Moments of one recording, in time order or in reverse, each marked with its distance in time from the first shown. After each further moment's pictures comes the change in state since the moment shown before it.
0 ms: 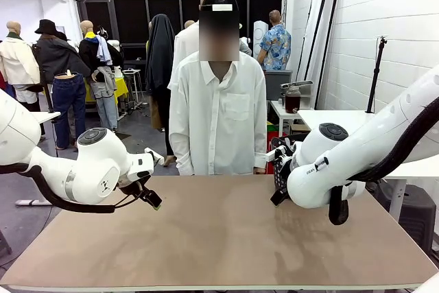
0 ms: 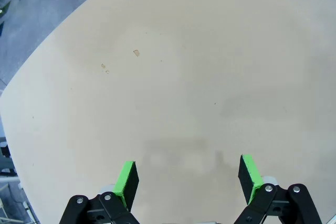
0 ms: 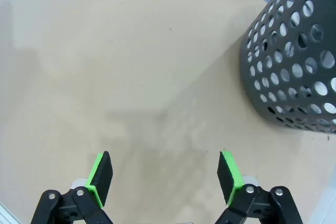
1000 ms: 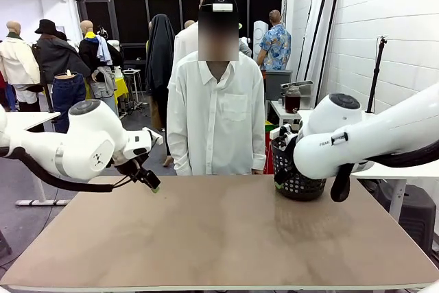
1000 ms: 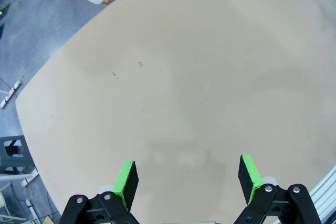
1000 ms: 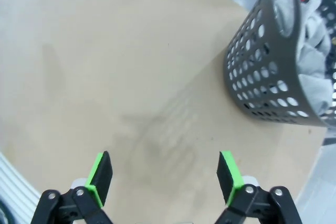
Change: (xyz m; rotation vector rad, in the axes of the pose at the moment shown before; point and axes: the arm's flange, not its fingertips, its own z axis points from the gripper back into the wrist) left arm 0.031 -0.006 0.085 -0.016 0.004 -0.003; right arm 0.030 -0.011 0.084 0.026 -0.008 -0.024
